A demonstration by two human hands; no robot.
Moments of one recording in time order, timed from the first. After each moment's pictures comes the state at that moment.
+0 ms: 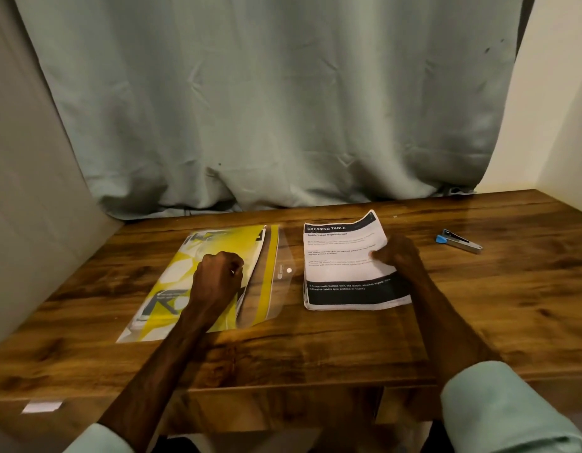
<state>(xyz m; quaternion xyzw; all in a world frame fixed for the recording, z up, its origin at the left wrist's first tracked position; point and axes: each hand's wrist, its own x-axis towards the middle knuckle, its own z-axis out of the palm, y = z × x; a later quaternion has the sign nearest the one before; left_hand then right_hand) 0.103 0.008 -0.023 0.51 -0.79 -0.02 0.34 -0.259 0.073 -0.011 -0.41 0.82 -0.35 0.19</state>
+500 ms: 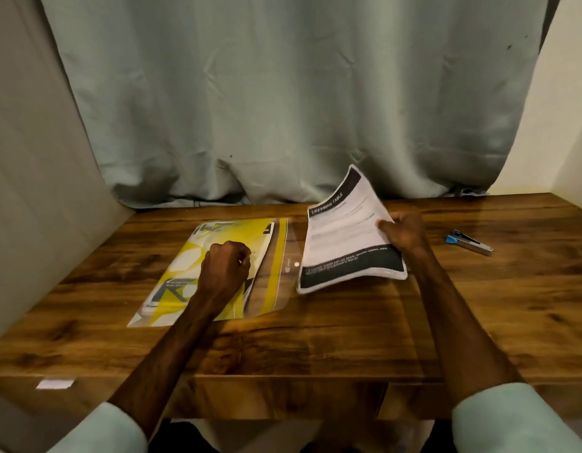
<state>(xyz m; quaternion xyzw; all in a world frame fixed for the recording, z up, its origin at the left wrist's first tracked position) 0.103 0.012 -0.016 0.52 -0.79 -0.01 0.34 -0.251 0.068 0.017 -0.39 0.73 -0.53 0.18</state>
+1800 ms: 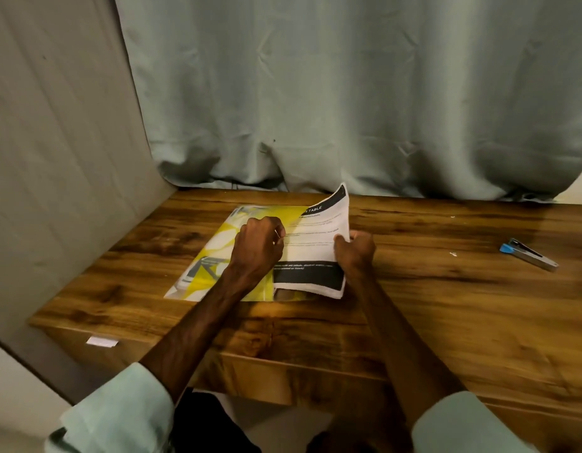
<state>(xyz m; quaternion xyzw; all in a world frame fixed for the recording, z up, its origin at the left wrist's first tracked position) 0.108 0.017 0.003 0.52 -0.78 0.00 0.34 -0.088 0.014 -0.040 -0.35 0.70 -0.57 0.26</state>
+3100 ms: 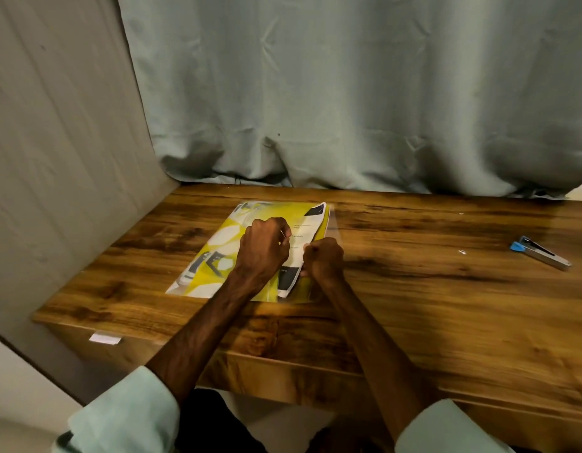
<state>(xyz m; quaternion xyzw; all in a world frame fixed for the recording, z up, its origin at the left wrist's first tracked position) 0.104 0.011 -0.010 0.54 -0.77 -0.01 0.34 -0.027 -0.003 -0.069 -0.45 0.71 -0.47 0.26</state>
